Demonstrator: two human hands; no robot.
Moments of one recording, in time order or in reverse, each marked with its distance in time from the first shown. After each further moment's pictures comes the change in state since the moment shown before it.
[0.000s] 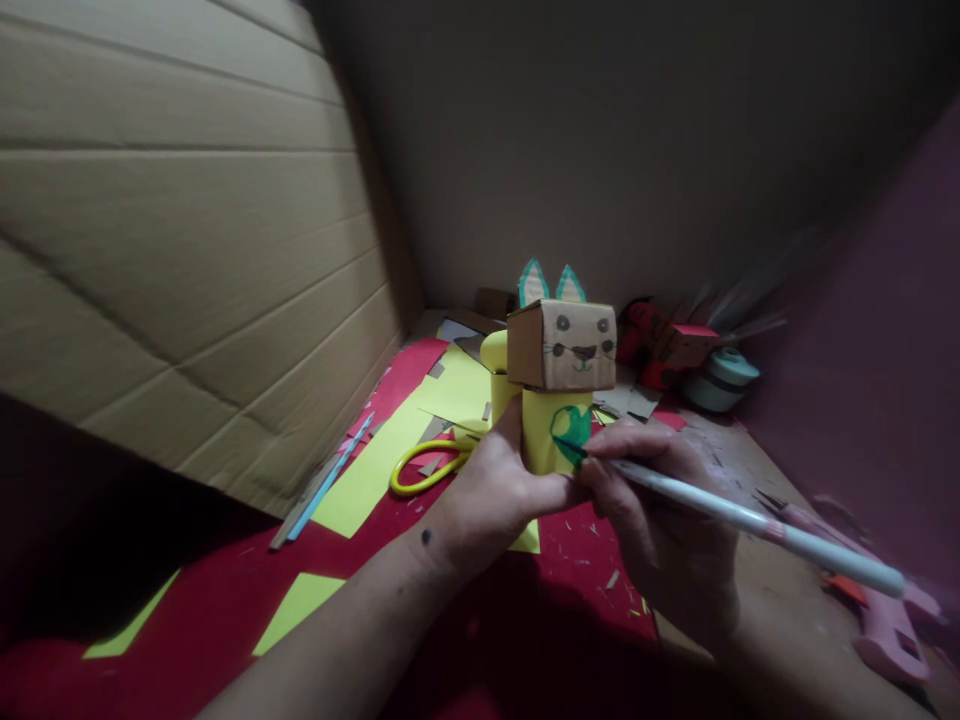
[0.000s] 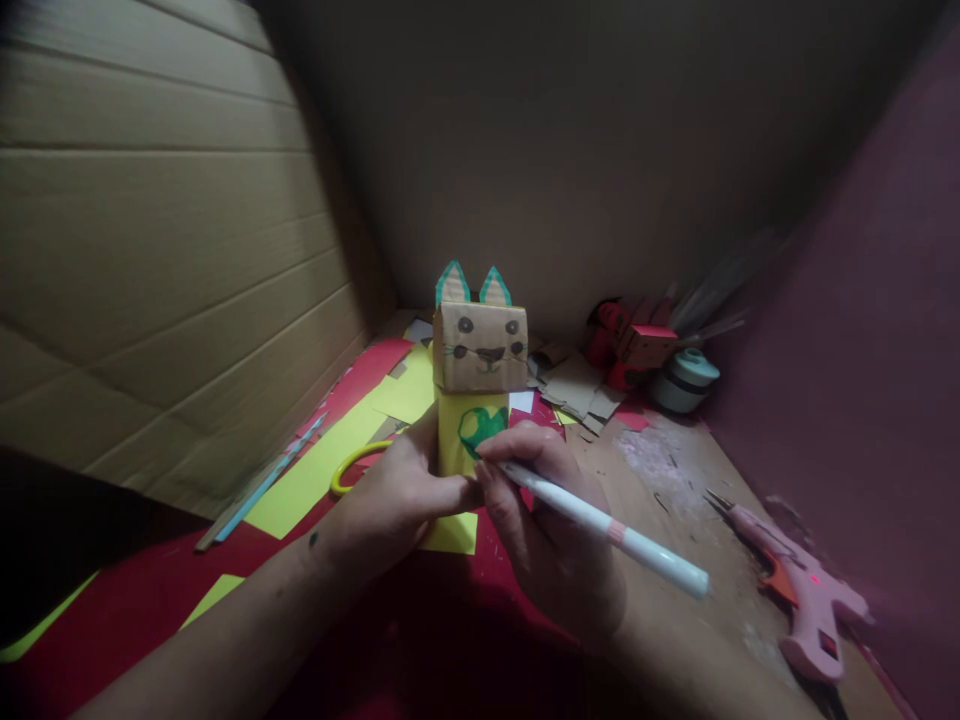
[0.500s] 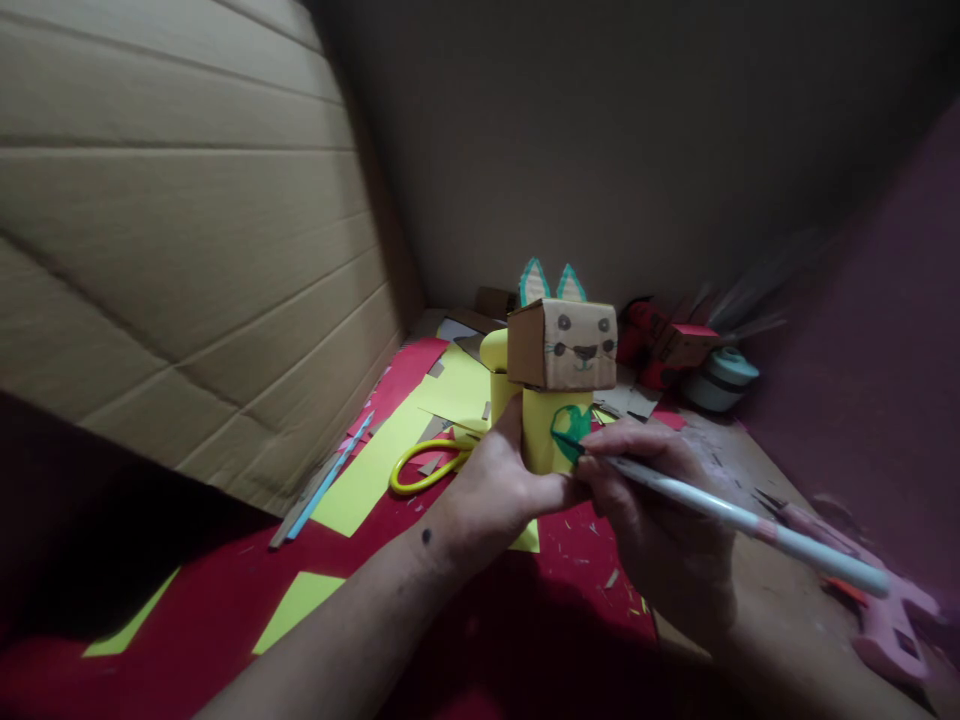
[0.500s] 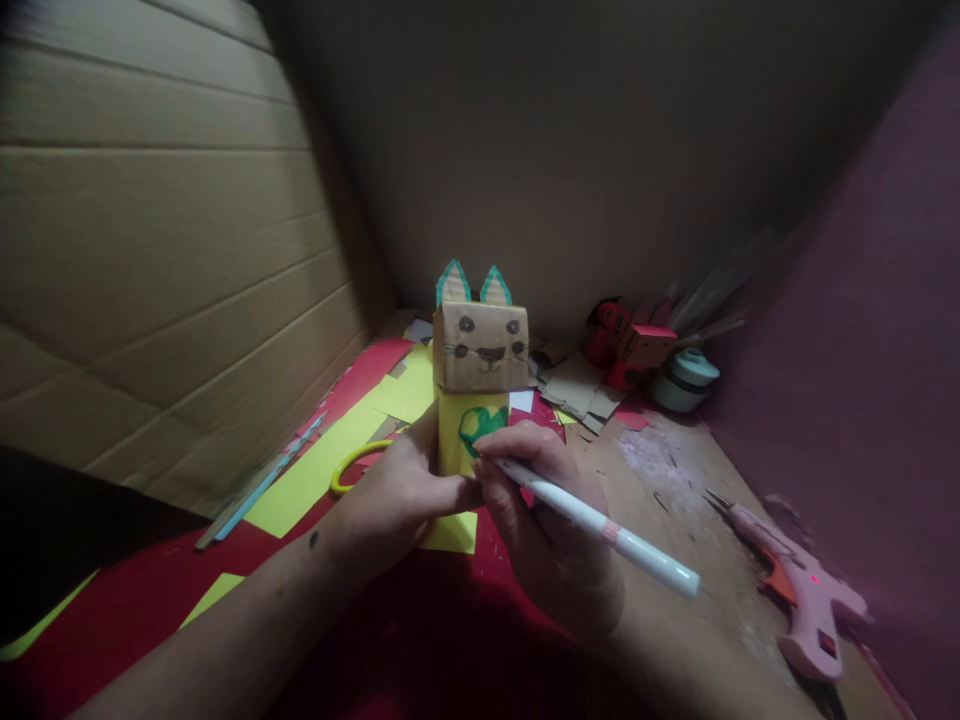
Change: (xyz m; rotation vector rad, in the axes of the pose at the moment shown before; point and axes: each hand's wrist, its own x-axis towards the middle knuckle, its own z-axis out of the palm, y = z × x) left_hand 0.001 0.001 0.002 0.039 0.013 0.015; right_hand -0.001 0.002 0.000 -0.001 0.018 0.015
